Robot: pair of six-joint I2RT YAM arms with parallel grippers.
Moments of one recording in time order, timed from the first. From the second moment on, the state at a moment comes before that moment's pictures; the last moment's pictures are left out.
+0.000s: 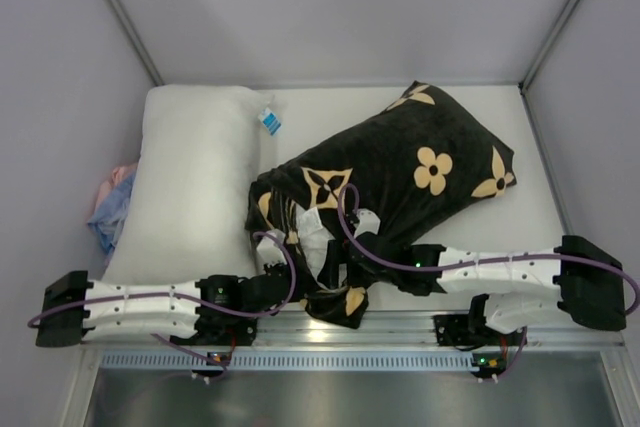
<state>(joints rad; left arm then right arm) -1.40 0.73 0.23 -0.12 -0.54 -1.28 1.27 1.23 0.67 -0.17 0.22 0.99</state>
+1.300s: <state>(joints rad) -1.39 0.83 0.21 -0.07 -0.54 -1.29 1.36 1.47 0.85 -0.18 0.40 0.91</state>
